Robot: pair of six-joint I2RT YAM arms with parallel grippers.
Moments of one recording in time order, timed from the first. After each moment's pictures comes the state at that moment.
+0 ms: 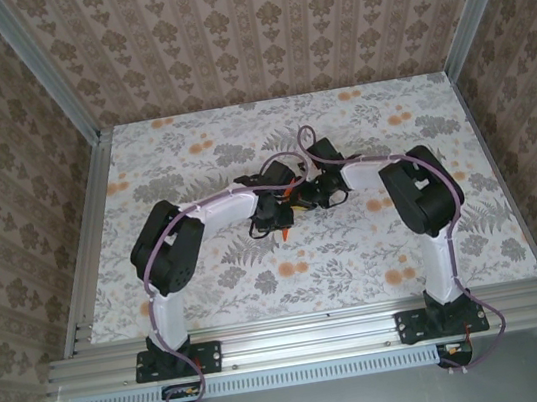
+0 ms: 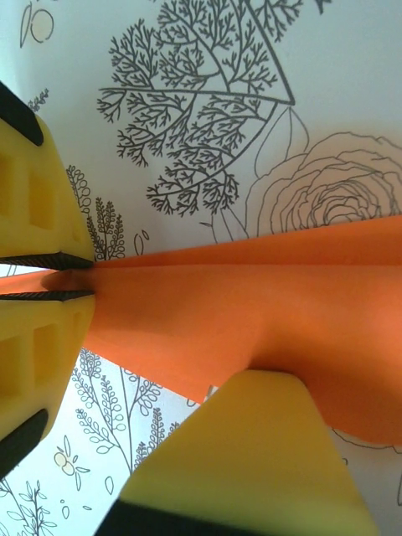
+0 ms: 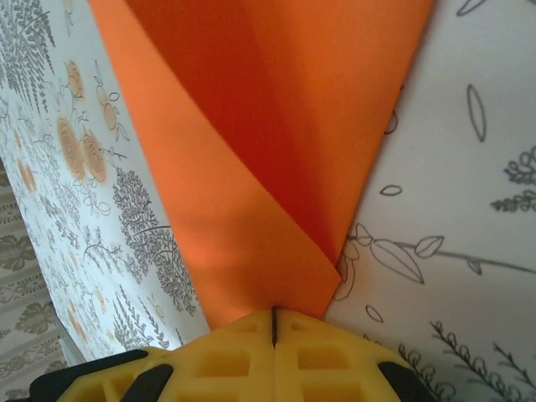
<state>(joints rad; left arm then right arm) -0.80 1.99 1.33 -0.65 0.05 -0.67 0.40 2.05 1.22 -0.21 -0.59 0.70</state>
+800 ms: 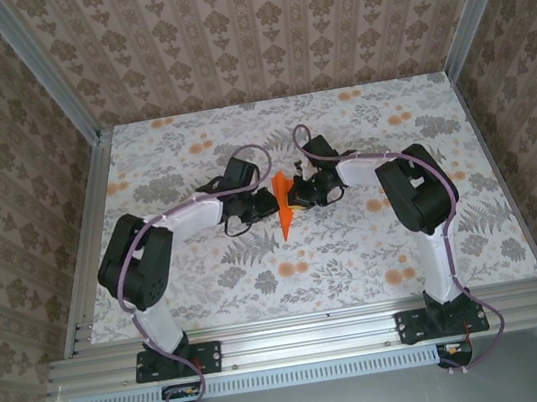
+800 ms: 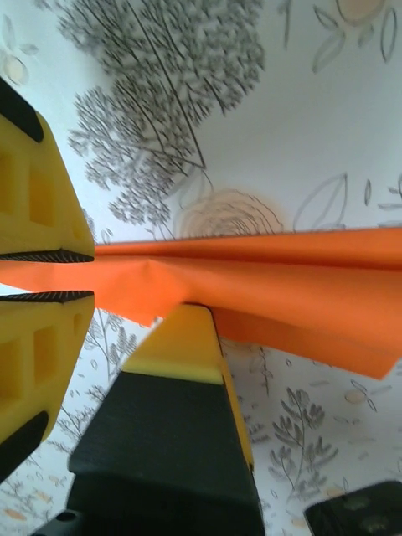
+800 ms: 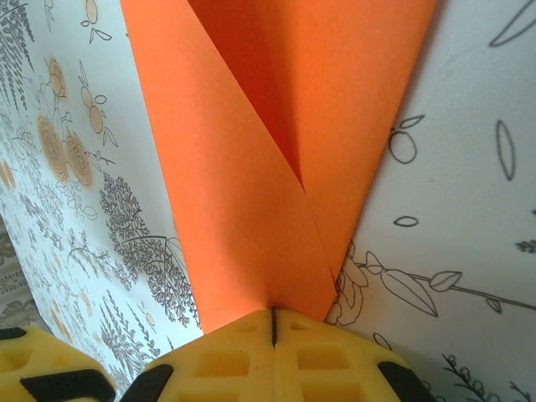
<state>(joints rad) -0.64 1.80 1.09 -0.27 0.32 -0.75 0.41 2.09 1.29 -0.31 -0.57 0.65</state>
